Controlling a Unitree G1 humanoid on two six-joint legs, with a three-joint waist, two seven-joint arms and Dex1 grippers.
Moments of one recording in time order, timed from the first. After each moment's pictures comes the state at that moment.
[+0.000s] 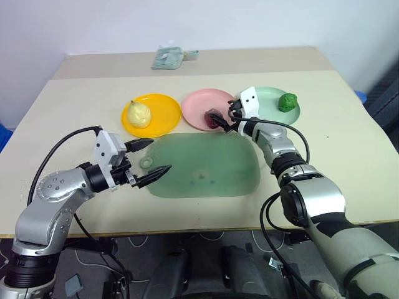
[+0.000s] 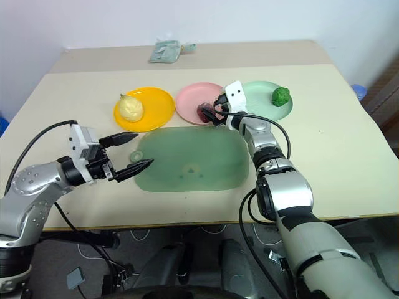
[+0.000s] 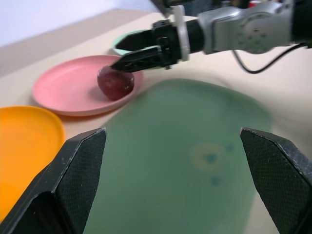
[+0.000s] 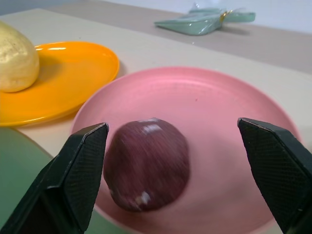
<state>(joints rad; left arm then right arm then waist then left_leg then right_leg) -0.12 0.66 0.17 -0.41 -0.54 0.42 -0.81 -1.11 -0.23 -0.04 1.26 0.09 -0.23 0.62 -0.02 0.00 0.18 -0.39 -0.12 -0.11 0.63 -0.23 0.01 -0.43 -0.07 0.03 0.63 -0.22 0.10</state>
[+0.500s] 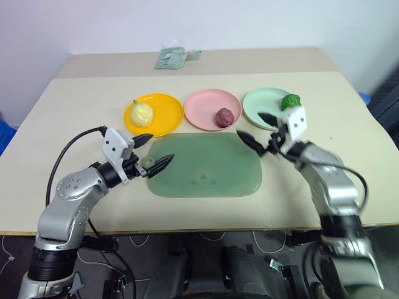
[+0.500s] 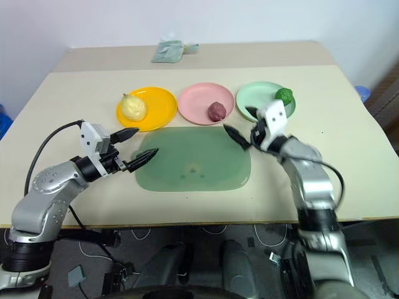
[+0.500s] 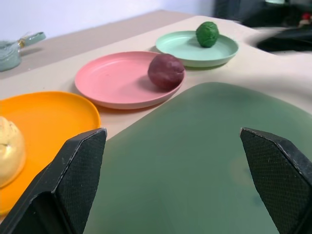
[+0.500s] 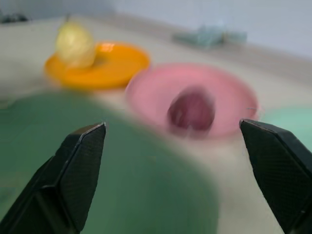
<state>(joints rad) -0.16 0.55 0.12 -0.32 -0.45 0.40 -0.69 -0.24 -0.47 -0.12 -0.29 0.33 0.47 0.62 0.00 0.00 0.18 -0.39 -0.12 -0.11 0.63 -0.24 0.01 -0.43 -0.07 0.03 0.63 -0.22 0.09</state>
